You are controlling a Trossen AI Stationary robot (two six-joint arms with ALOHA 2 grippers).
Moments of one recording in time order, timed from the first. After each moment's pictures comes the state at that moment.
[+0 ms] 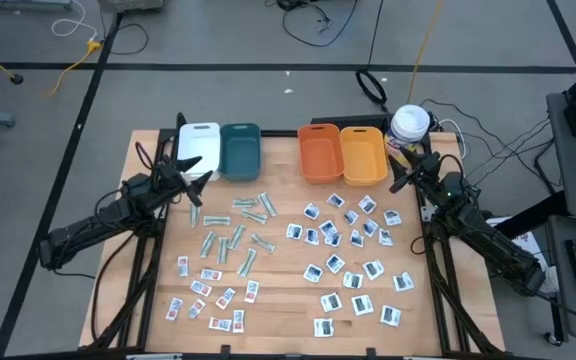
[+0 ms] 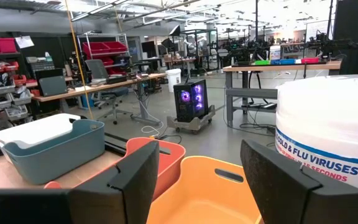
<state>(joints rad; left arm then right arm) 0.47 0.03 0.02 0.06 -0.18 -0.01 -0.75 0.01 0.01 0.08 0.13 0.09</state>
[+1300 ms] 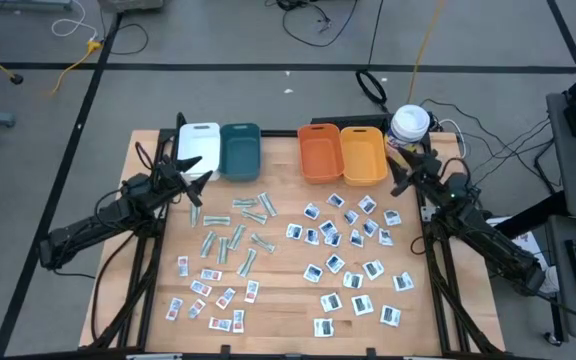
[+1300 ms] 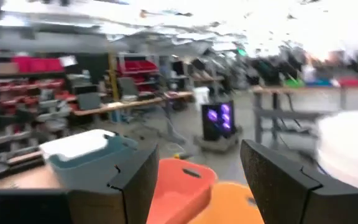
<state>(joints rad) 0.47 0.03 0.02 0.06 -0.18 -0.01 -0.74 0.02 0.02 0.18 0.00 0.07</state>
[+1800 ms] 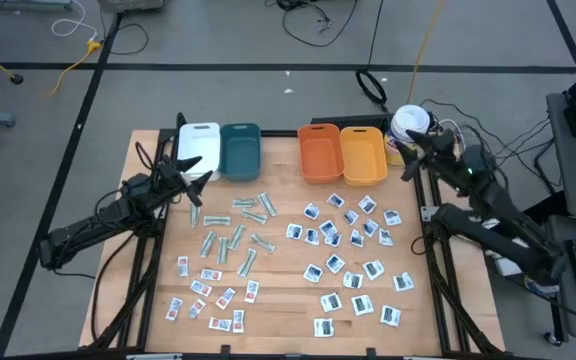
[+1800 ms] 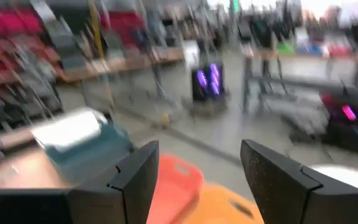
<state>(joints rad) 0.47 0.03 0.02 0.06 -0.18 -0.01 -0.72 0.40 0.58 -0.28 0.08 0.07</state>
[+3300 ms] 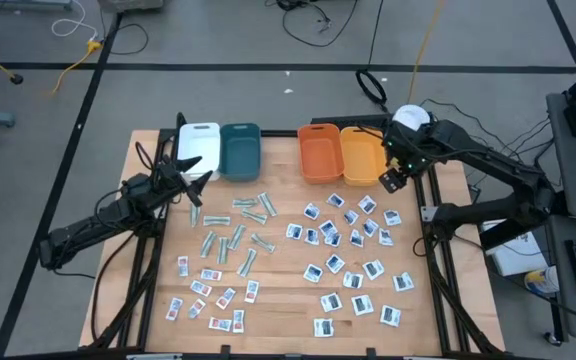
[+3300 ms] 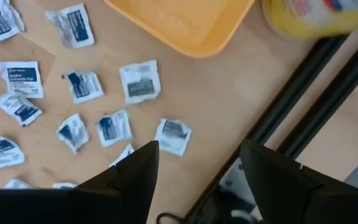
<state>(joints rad) 0.47 0.03 0.02 0.06 -0.18 -0.01 -0.54 1.19 1.22 -1.52 0.05 0.47</state>
